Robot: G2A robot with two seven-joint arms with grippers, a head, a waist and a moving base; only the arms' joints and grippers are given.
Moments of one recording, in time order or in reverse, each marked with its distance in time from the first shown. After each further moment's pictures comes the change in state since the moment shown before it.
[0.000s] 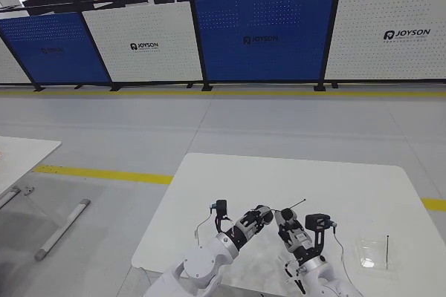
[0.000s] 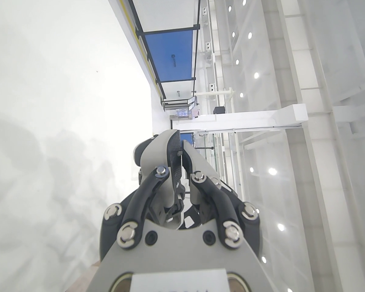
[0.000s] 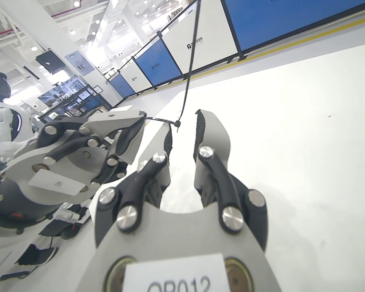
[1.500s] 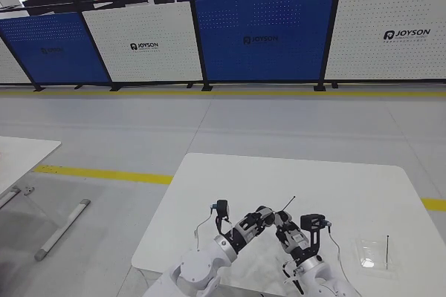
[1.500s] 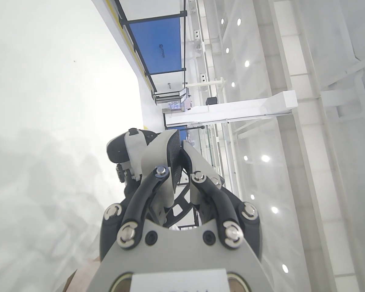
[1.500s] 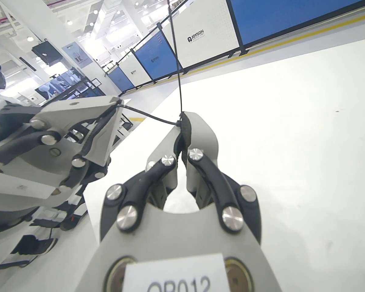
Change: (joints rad) left arm 0.026 0.008 -0.012 -0.016 0.015 -0.090 -0.061; right arm 0.018 -0.004 -0.017 0.035 -0.019 -0.008 0.019
